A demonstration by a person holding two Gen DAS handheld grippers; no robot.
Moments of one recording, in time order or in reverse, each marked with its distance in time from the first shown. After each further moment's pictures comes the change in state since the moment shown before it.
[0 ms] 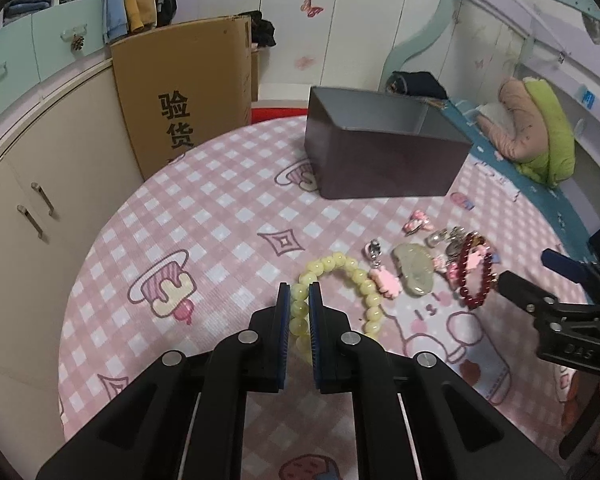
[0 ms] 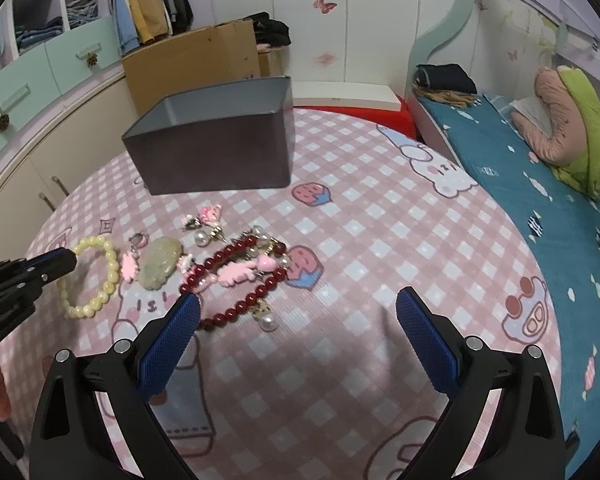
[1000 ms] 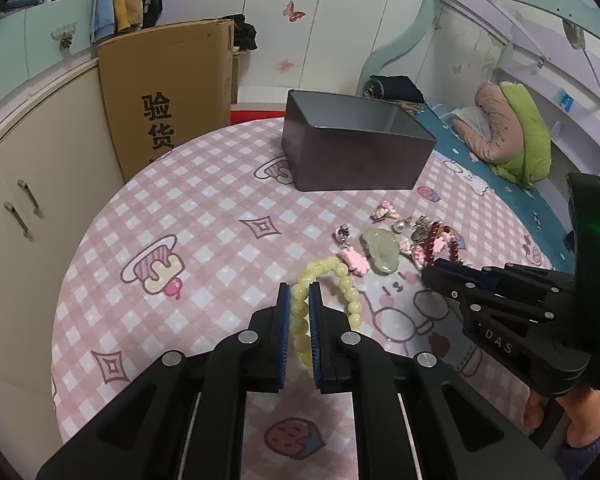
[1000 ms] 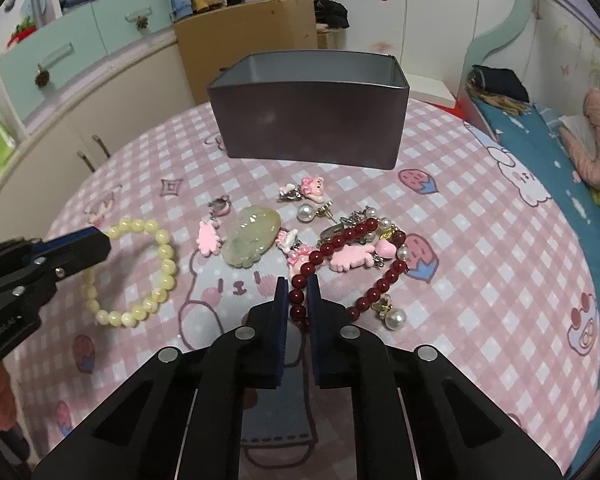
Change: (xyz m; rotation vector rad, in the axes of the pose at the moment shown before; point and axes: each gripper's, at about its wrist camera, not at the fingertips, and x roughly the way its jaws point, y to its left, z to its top) left arm -0.020 -0.001 -0.013 0.008 -0.013 -0.088; right arm 0.012 0.049 -0.006 -0.100 0.068 0.156
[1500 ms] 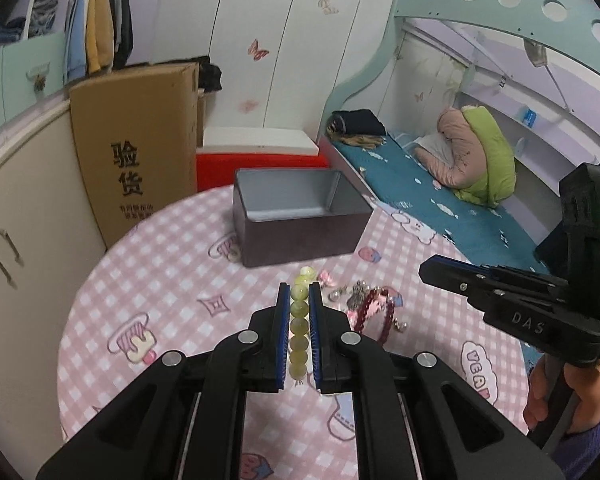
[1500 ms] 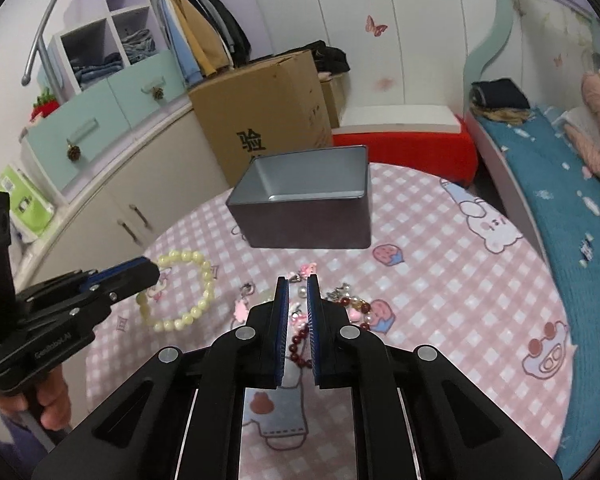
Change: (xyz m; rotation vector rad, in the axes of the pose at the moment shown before) left arm -0.037 -0.031 0.045 0.058 -0.123 -0.100; right arm -0.076 -0.037 0.034 0.109 -0.149 0.126
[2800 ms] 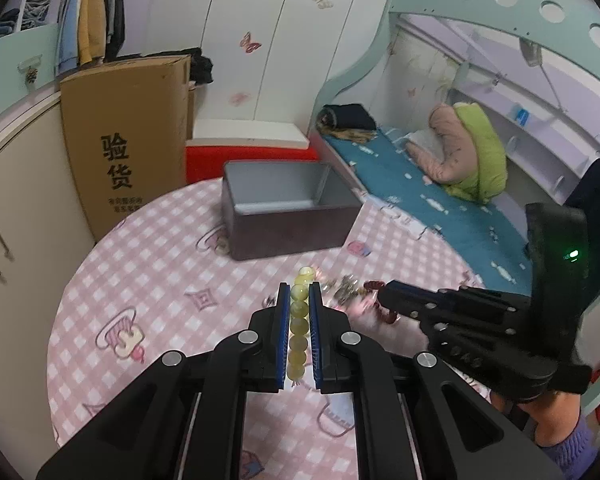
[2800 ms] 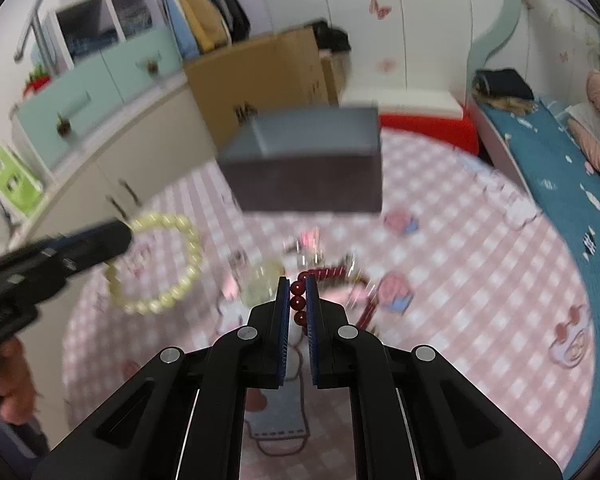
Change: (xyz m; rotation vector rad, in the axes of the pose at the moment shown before) left arm 0.002 0.000 -0.001 -0.010 0.021 -0.062; right arm 0.024 0.008 -0.014 -0.037 0.040 -0.019
